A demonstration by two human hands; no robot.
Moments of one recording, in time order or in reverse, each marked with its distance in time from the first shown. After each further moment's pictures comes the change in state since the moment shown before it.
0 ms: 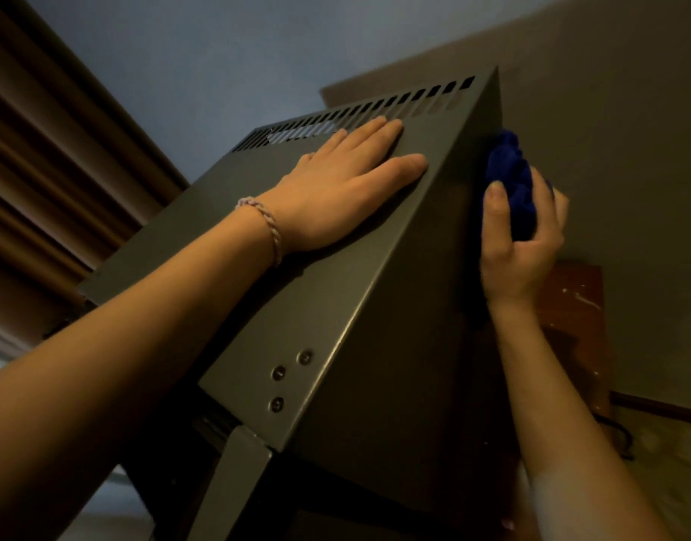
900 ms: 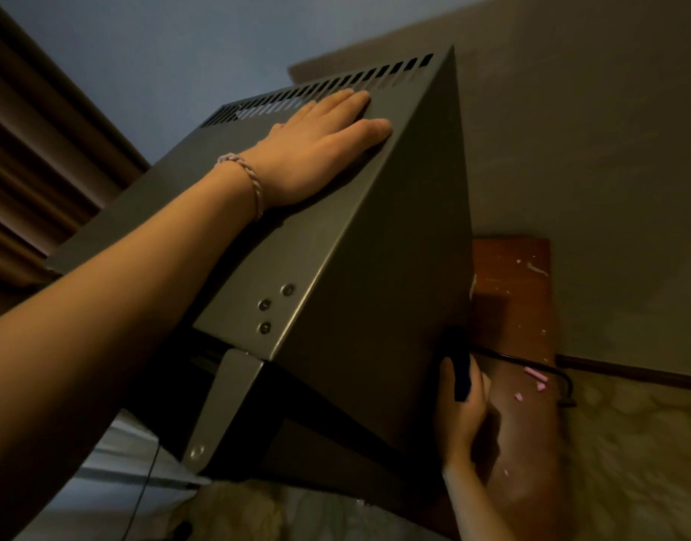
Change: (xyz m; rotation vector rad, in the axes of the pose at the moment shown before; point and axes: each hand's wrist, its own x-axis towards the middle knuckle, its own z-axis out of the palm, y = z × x) left_hand 0.003 -0.003 0.002 0.016 0.027 0.043; right_hand -0.210 0.075 -0.105 -0.224 -0.009 0.606
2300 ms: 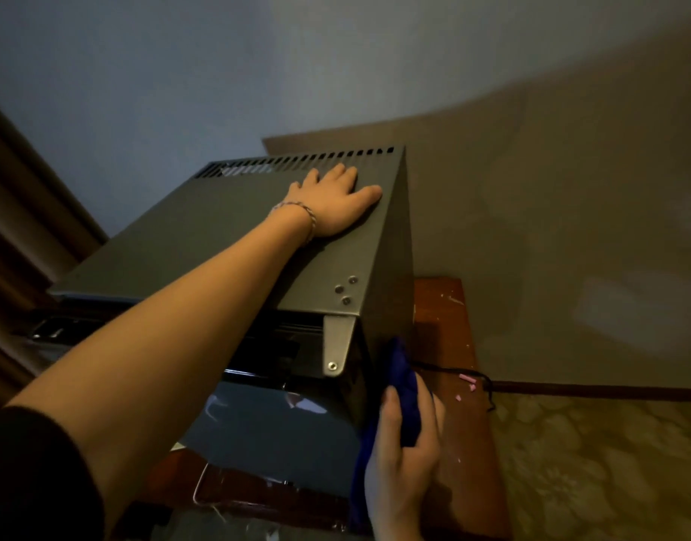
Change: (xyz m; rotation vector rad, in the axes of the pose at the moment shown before) left_hand -0.001 -0.004 -0.001 0.065 0.022 0.023; right_hand -0.165 -0.138 0.017 0.187 0.248 -0.339
